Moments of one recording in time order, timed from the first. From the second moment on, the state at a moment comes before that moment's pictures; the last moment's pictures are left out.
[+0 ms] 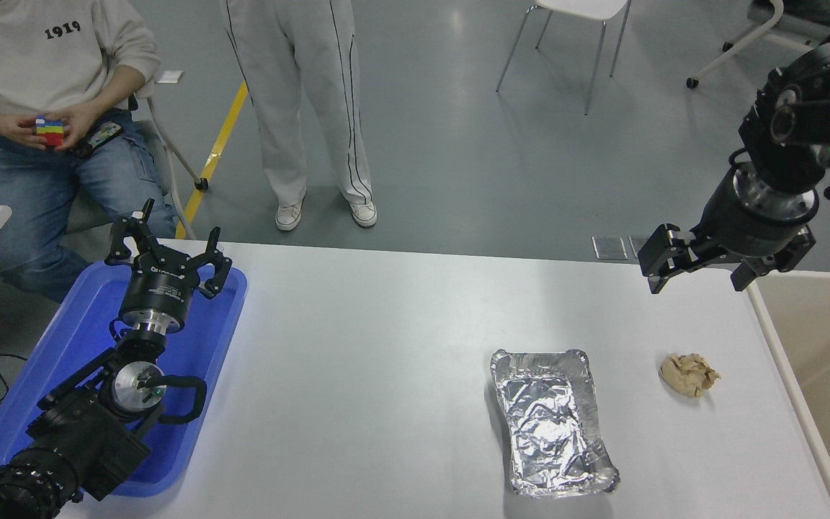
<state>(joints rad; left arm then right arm) -0.62 0.18 -0.87 -0.41 -0.09 -0.57 -0.51 2.01 -0.38 -1.20 1.25 -0.23 0.79 -0.14</state>
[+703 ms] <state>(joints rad) -0.62 0.18 -0.87 -0.41 -0.09 -0.57 -0.51 1.65 -0.38 -1.01 1.25 -0.24 0.66 -0.14</state>
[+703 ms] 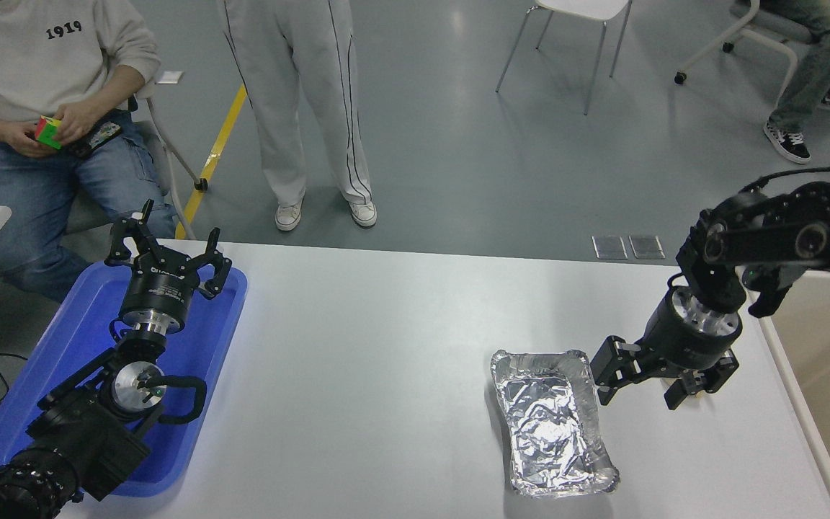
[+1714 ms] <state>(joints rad) -0.62 0.18 -0.87 -0.41 -0.09 -0.57 -0.51 1.34 -0.23 -0.92 1.12 -0.32 0.22 -0.14</state>
